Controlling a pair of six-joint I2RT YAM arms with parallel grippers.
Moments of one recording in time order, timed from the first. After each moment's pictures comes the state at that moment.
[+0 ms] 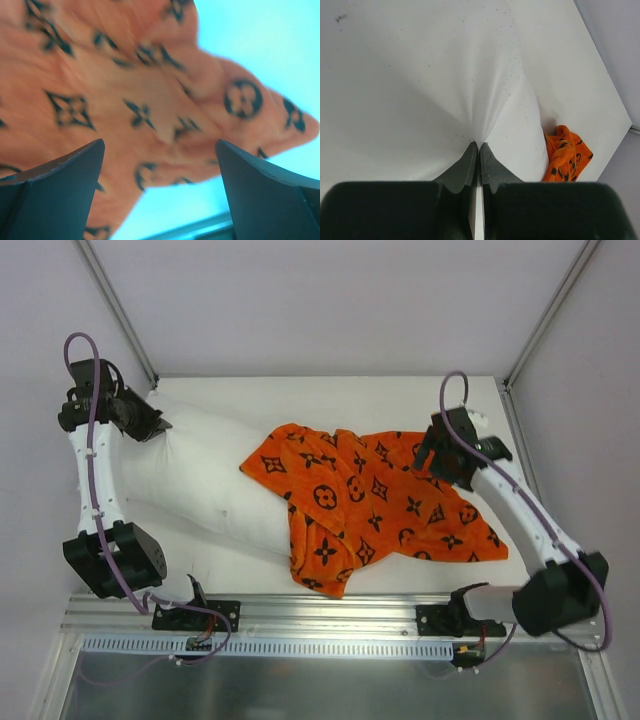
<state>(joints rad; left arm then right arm) 0.35 1.47 1.59 -0.98 0.27 -0.60 0.33 1.17 1.06 -0.92 0.36 0.64</state>
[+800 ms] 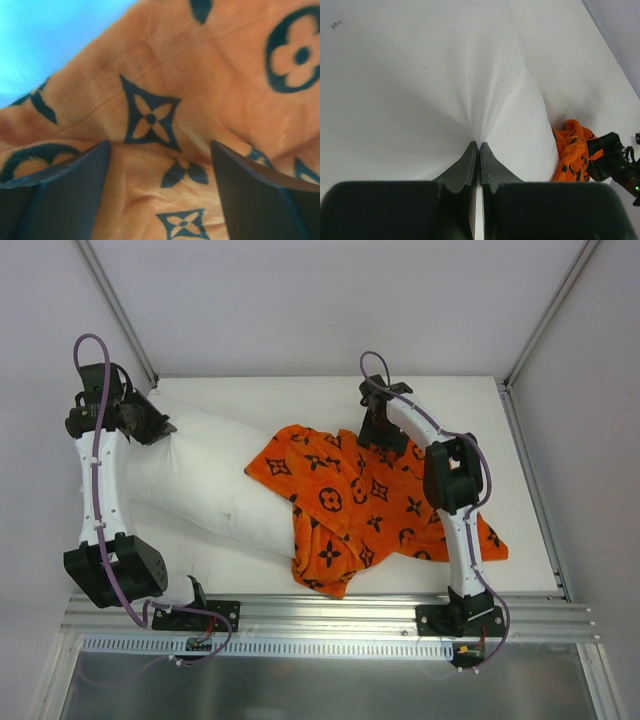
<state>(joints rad) 0.29 1.41 1.54 -0.96 0.23 -0.56 0.41 2.32 2.05 -1.08 0.31 0.70</state>
